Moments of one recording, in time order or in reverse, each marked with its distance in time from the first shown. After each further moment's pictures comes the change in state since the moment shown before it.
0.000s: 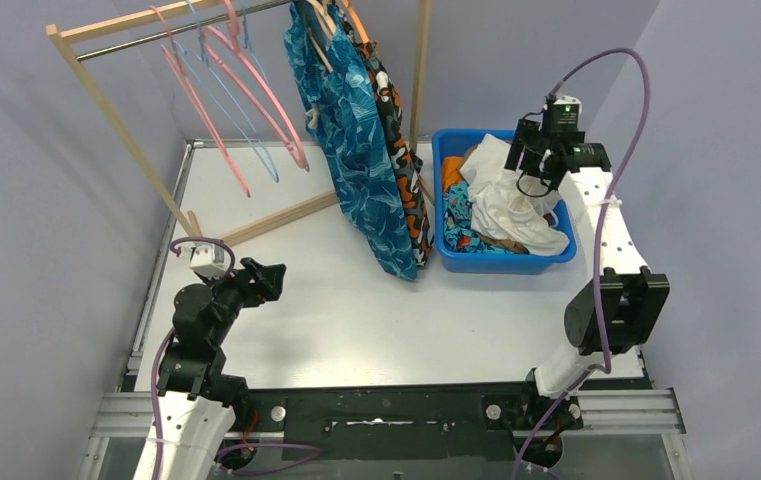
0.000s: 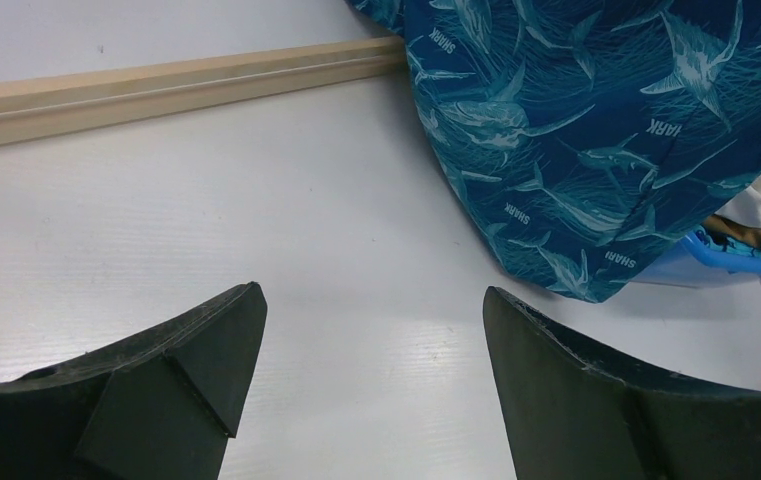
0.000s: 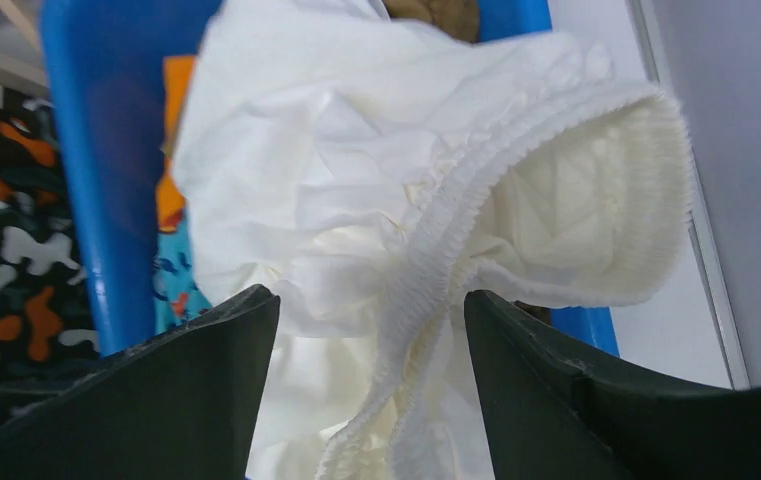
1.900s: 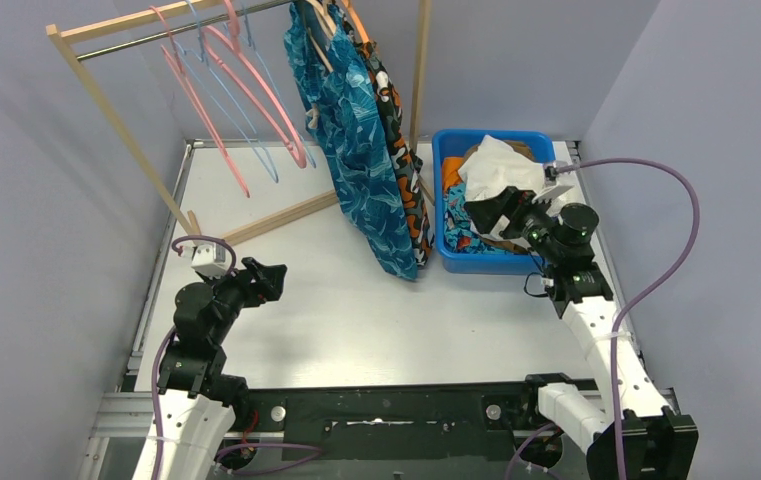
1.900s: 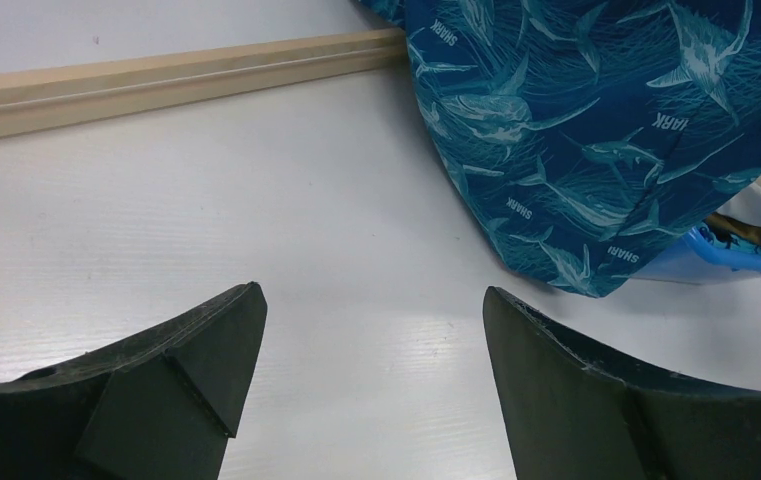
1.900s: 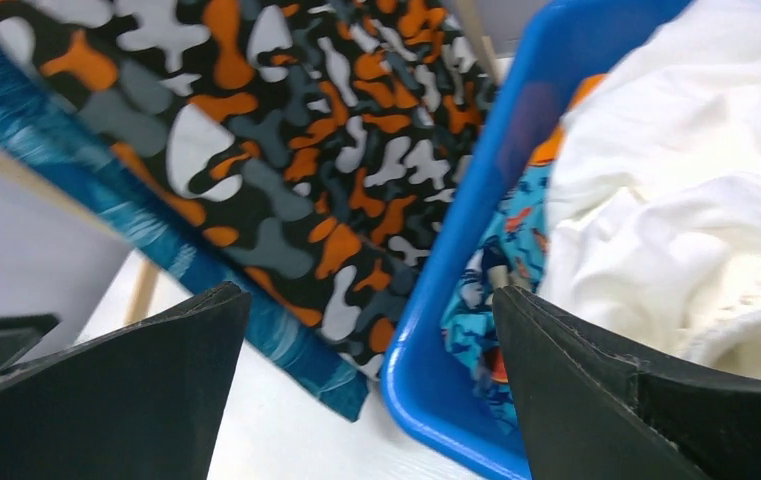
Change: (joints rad) left arm 0.000 0.014 0.000 0.000 0.007 0.000; right arm 0.028 -0.715 -0.892 0.797 -0.571 0.203
